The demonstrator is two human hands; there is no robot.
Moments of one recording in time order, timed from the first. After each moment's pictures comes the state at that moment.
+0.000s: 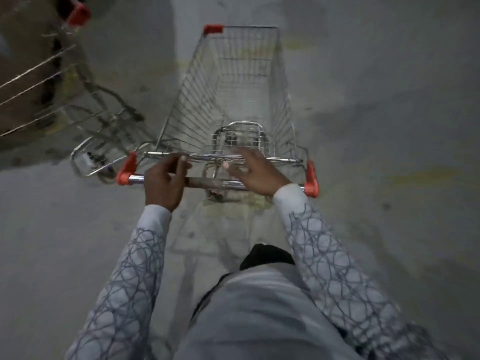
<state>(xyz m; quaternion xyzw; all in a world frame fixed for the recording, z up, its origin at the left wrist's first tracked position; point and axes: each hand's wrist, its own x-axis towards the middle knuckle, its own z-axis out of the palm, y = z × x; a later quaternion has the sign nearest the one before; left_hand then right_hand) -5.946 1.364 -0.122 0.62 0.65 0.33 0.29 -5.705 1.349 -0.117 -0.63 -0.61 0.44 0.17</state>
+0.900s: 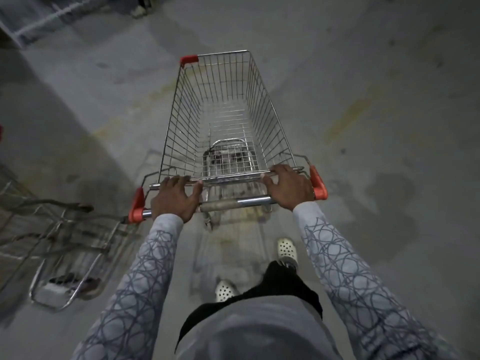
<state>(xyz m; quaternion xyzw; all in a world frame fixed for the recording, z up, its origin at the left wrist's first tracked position) -6.016 1.535 -0.148 0.88 0.47 -0.03 0.12 -5.801 1.338 -0.137 -0.91 -0.34 0.19 0.17</state>
